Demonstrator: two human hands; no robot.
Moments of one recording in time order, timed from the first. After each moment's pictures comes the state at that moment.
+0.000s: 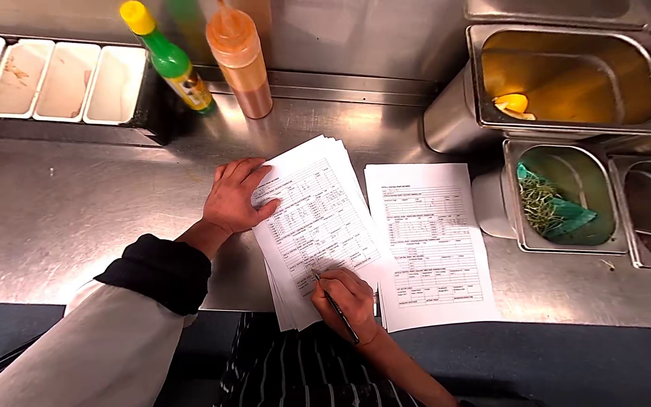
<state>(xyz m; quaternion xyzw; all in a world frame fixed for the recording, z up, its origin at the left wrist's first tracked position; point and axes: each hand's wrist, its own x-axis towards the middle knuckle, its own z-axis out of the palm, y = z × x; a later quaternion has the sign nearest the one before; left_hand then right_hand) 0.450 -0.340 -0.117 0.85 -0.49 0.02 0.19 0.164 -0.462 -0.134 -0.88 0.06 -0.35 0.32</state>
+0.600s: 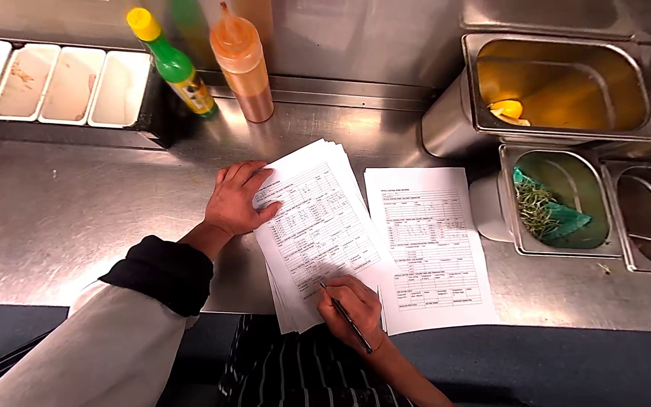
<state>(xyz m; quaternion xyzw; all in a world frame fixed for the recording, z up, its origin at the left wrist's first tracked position) 0.453 -0.339 -0.123 0.84 -0.50 0.05 0.20 0.157 -0.464 -0.136 -0.86 0.07 -0.36 0.35</state>
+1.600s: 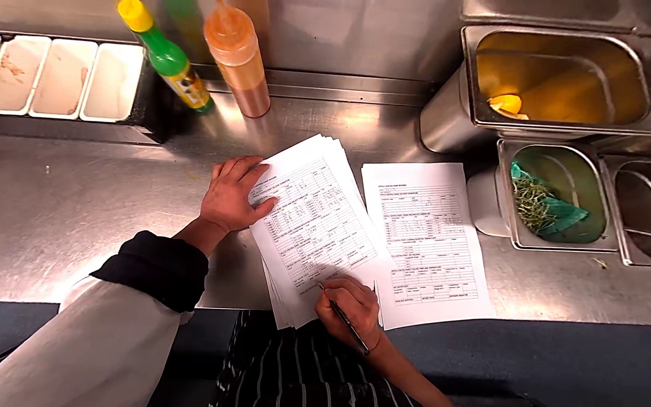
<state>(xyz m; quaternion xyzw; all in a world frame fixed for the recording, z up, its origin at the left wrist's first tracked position) 0.452 -0.340 -0.117 0.85 -0.49 0.02 0.19 0.149 -0.464 -0.136 -0.87 0.05 -0.36 0.34</state>
